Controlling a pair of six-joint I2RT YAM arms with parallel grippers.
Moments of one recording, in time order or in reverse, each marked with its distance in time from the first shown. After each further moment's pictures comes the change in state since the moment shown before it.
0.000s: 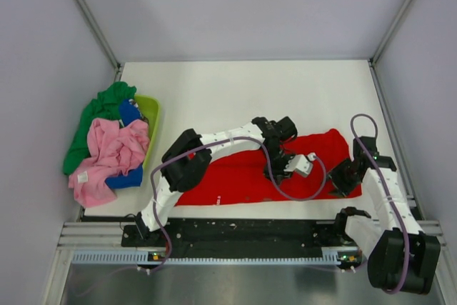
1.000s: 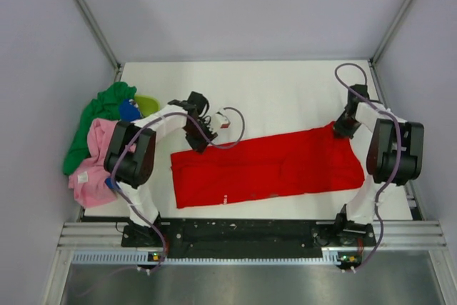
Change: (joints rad) left arm 0.597 -0.316 -0.481 0.115 -0.403 -0.302; right arm -0.001 0.824 0.549 0.395 0.245 -0.256
